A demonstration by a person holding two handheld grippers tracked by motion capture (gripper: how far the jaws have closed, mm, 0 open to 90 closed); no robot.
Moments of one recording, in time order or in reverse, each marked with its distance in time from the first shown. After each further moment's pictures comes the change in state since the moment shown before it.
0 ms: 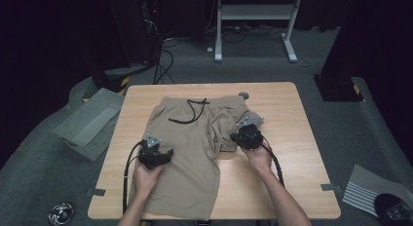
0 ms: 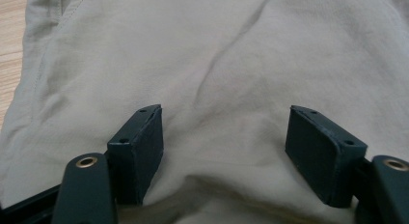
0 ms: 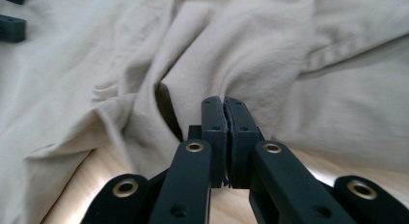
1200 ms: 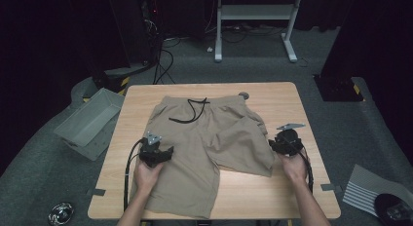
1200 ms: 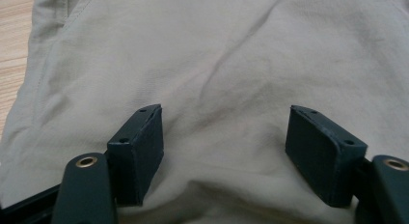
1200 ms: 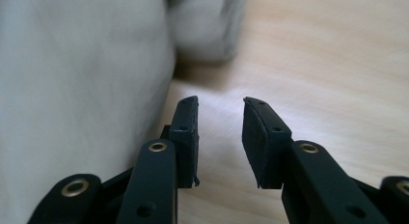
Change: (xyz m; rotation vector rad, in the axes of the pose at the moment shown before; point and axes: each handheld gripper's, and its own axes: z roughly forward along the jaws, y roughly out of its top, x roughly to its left) left arm 0.002 0.006 0.006 0.003 0.020 -0.011; right arm -0.072 -0.070 -0.047 0.122 -0.232 0.208
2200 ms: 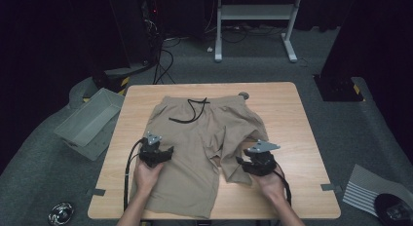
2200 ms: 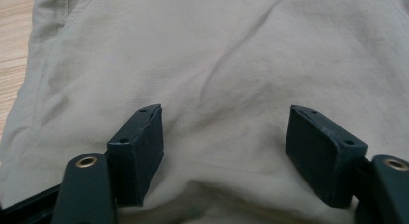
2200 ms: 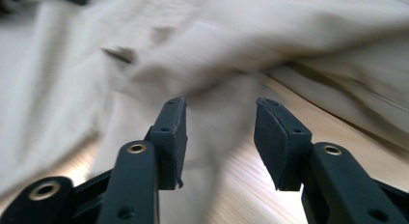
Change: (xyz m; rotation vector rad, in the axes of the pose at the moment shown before) left arm 0.000 0.000 0.000 -0.001 -0.001 -0.002; right arm 0.095 -0.018 -0.030 -0.195 0.206 -0.187
